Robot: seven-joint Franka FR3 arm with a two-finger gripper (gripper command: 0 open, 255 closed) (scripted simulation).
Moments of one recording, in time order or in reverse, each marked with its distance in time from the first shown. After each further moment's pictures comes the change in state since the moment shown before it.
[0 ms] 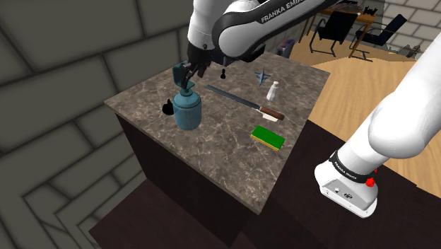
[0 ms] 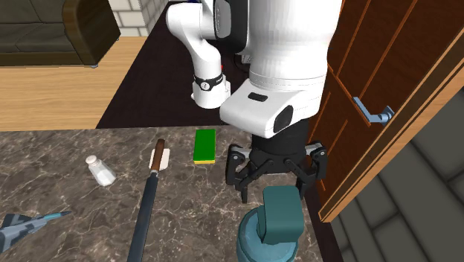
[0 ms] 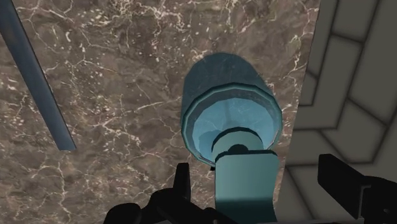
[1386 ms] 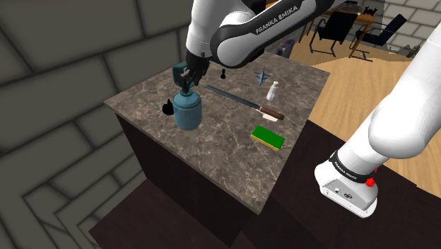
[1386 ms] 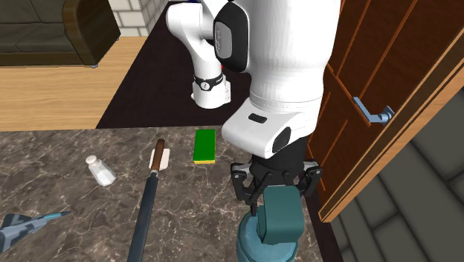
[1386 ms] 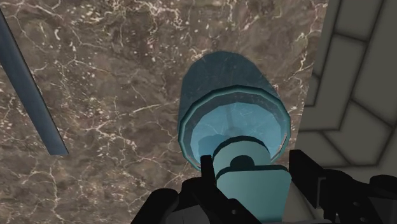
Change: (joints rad) arm 0.006 0.053 -0.006 -0.002 -0.041 0.050 0.030
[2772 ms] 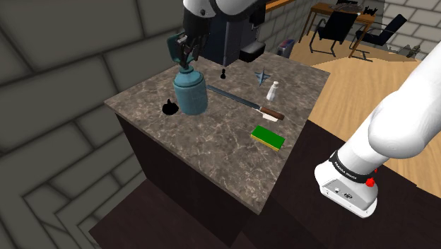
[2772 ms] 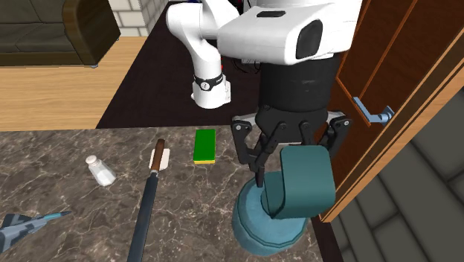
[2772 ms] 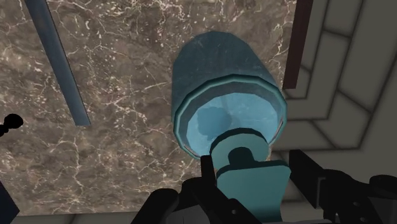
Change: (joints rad) arm -0.009 -0.108 0.011 0.152 0.097 -0.248 -0.079
